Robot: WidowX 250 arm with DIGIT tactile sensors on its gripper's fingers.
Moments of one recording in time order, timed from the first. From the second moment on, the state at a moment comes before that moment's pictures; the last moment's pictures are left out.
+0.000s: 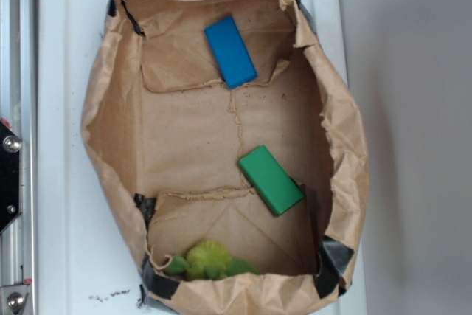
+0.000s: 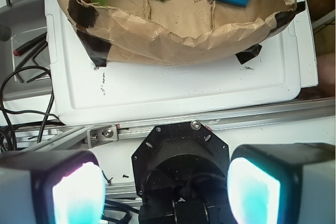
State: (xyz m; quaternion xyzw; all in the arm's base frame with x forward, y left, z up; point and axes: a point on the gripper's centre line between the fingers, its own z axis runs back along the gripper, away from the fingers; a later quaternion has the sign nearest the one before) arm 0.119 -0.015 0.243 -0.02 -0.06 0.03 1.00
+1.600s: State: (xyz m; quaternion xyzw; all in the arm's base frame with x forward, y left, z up) arm 0.270 0.007 0.128 0.05 -0.06 0.03 1.00
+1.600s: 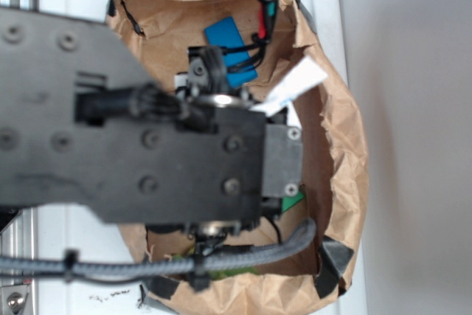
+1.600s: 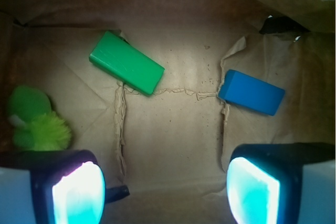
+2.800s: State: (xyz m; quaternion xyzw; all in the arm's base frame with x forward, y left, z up) arm 0.252 0.043 0.095 0.04 -0.05 -0.29 0.95
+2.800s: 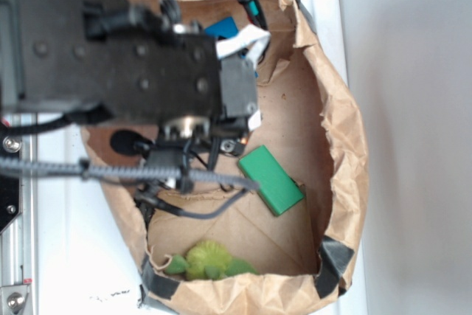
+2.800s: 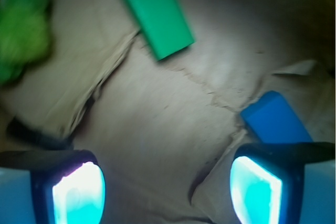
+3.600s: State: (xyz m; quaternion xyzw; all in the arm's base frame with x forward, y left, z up) arm 0.268 0.053 0.078 0.02 -0.05 -0.32 0.95
